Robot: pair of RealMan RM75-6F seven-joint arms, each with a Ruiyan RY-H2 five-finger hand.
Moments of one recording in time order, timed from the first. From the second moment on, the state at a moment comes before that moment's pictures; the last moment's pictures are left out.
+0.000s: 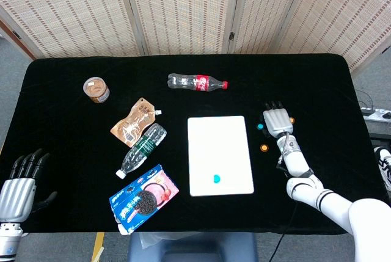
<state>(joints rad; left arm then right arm) -0.09 -1.17 -0.03 -1.62 1.51 1.49 0.13 0.80 -1.66 0.22 -0.88 -0.94 0.67 -0.33</state>
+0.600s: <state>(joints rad) -0.09 -1.17 -0.03 -1.62 1.50 1.49 0.13 0.83 -1.70 0.21 -0.82 -0.94 0.64 -0.33</state>
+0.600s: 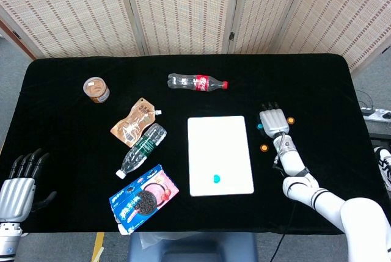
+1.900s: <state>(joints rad) -0.09 -1.17 -0.03 -1.60 1.51 1.50 0.11 0.73 -1.46 0.02 -1.47 -1.38 0.89 -0.37</state>
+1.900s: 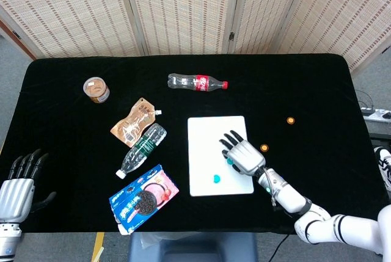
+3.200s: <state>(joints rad) -0.09 -1.18 -0.03 -1.58 1.50 1.49 0.09 0.67 -1.49 -0.05 -1.47 -1.52 0.95 -0.43</state>
